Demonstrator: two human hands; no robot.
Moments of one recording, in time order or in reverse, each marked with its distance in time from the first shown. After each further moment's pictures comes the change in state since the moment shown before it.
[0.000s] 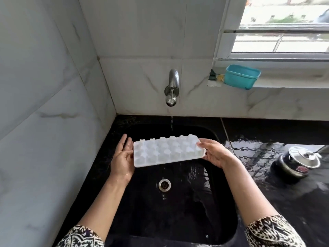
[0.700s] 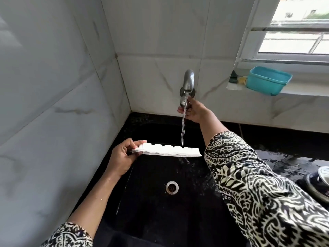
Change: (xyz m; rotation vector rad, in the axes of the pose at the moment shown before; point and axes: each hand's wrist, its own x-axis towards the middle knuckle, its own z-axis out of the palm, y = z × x) left_hand 0.013 0.016 -0.031 0.735 -0.161 0.412; right_hand 0.152 -0.107 0.084 0.018 -0.052 0.042
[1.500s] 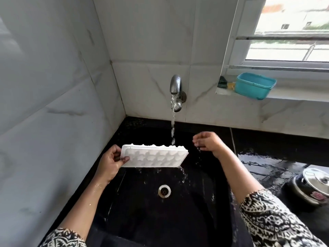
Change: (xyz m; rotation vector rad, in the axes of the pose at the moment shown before) left_hand -0.012 -0.026 0.002 0.097 0.123 -0.192; right_hand -0.092 0.074 -0.094 -0.574 0.083 -0.169
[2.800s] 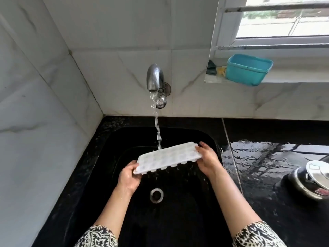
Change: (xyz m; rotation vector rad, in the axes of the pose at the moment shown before) left_hand 0.040 -0.043 0.124 -0.926 0.047 -0.800; right_hand 0.014 0.062 0.023 0.914 0.285 0.230
